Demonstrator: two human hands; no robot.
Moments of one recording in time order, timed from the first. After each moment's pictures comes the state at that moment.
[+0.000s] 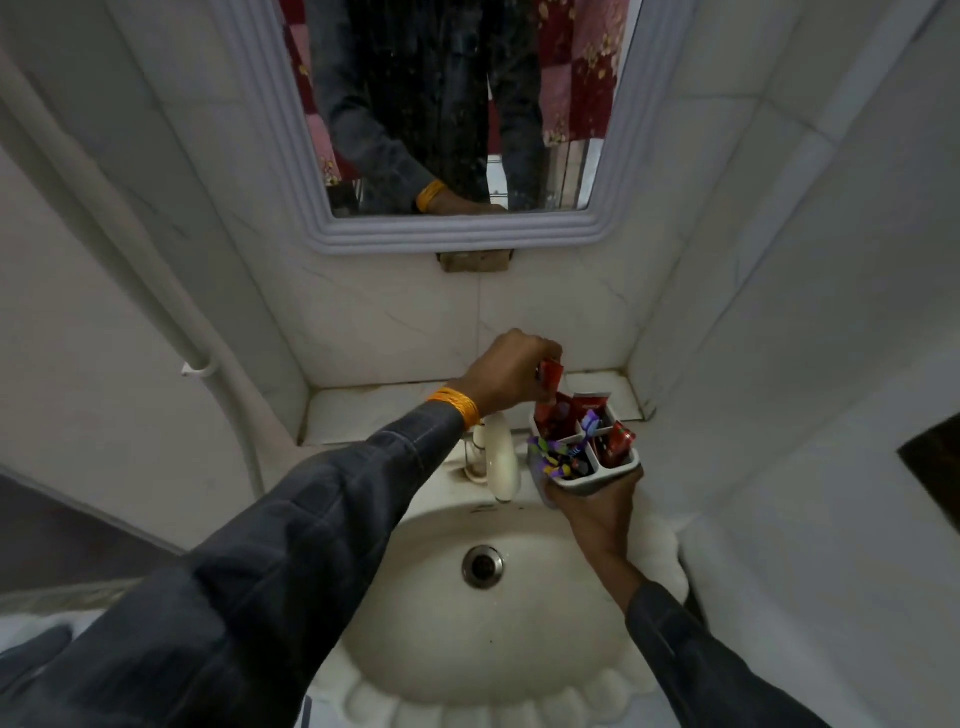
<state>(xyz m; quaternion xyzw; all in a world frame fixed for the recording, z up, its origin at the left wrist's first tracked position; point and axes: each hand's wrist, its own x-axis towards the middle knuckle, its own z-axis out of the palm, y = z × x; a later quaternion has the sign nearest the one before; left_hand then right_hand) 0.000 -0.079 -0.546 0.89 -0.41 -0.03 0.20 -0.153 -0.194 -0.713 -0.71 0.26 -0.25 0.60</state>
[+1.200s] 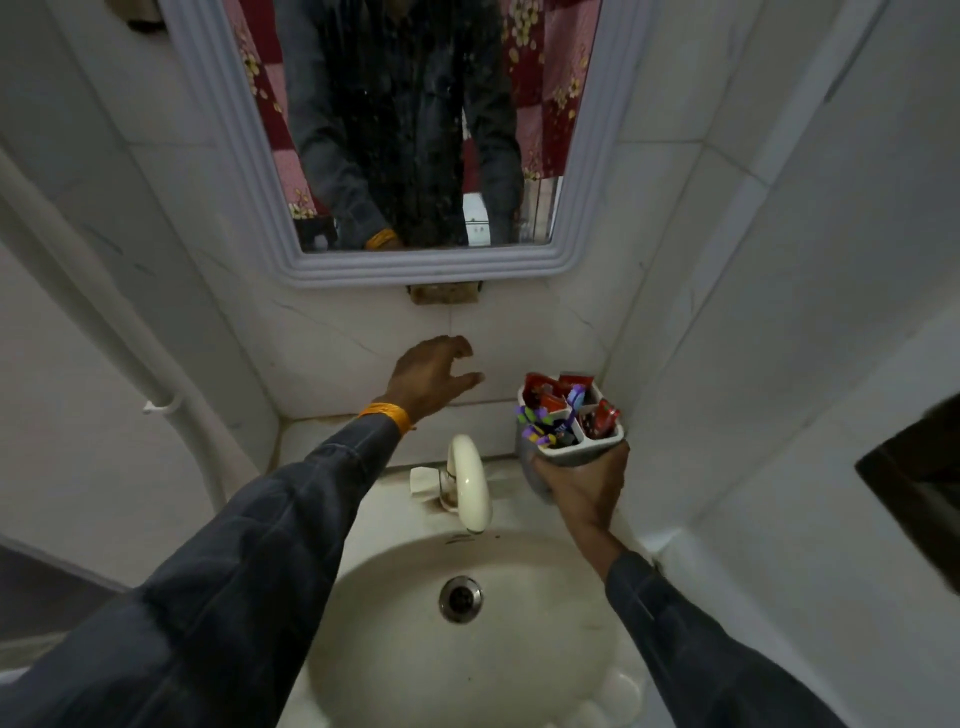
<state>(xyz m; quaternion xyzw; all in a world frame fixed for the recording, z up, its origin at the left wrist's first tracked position) 0.049 -0.037 -0.569 0.93 -0.28 0.02 0.22 -0.112 -0.213 -0.664 -0.70 0.30 -0.30 0.58</state>
